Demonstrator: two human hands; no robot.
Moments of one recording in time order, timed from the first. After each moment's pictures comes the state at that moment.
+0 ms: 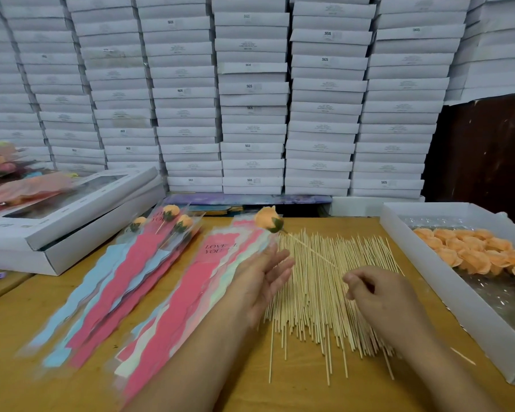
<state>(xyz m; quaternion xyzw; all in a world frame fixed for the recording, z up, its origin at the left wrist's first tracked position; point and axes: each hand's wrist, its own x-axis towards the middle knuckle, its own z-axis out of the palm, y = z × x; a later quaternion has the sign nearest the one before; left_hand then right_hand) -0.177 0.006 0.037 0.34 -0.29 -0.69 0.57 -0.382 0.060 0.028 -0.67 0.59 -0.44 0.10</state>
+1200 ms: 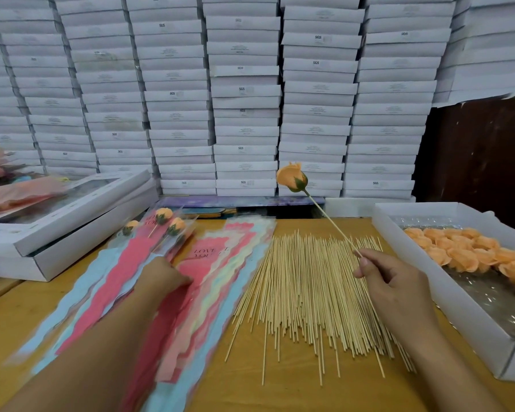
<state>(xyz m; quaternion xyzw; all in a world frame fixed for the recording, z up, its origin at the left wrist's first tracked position) -0.021 -0.068 0.020 0.81 -0.52 -0.16 0.23 -0.405 0.045 0.018 -0.60 0.54 -0.58 0.10</state>
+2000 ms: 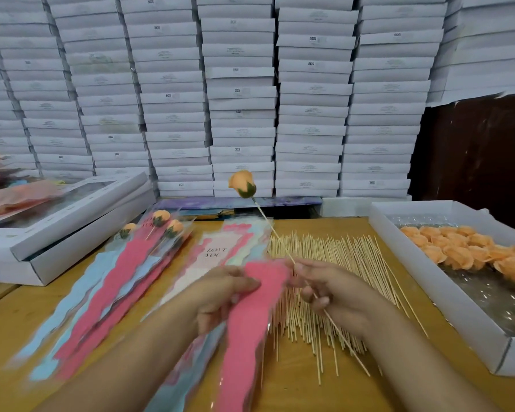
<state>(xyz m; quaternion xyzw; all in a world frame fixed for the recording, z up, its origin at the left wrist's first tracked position) -0.128 0.021 0.056 0.51 -0.49 -0.61 0.35 -0.348 0.027 0.044 -0.43 0.41 -0.44 0.67</state>
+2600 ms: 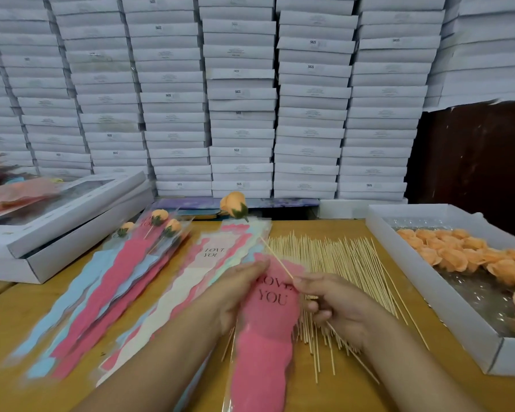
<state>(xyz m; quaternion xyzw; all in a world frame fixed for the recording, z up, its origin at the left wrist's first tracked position) -0.158 0.025 0.053 0.48 -0.45 -0.64 0.41 -0.347 0.033 0.031 -0.42 0.44 -0.43 0.67</state>
